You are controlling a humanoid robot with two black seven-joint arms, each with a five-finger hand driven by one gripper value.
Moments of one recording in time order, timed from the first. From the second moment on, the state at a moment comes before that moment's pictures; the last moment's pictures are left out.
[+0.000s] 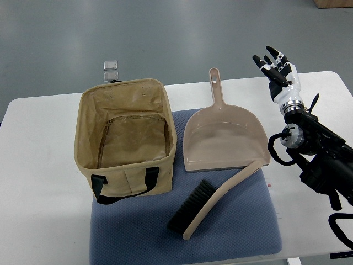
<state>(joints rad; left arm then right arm) 0.00 0.00 -0.12 -0.18 -0.06 0.05 0.07 0.69 -0.12 0.94 0.64 -0.25 -0.04 0.51</state>
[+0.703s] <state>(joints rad) 0.00 0.00 -0.13 -0.16 -0.06 0.05 0.07 0.69 -0.12 0.94 0.64 -0.25 -0.04 0.51</state>
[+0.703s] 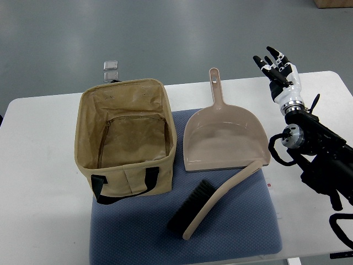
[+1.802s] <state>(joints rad) -0.01 0.00 -0.12 -0.16 -0.06 0.05 0.07 0.75 -0.40 0.57 0.79 -0.65 0.00 0.52</state>
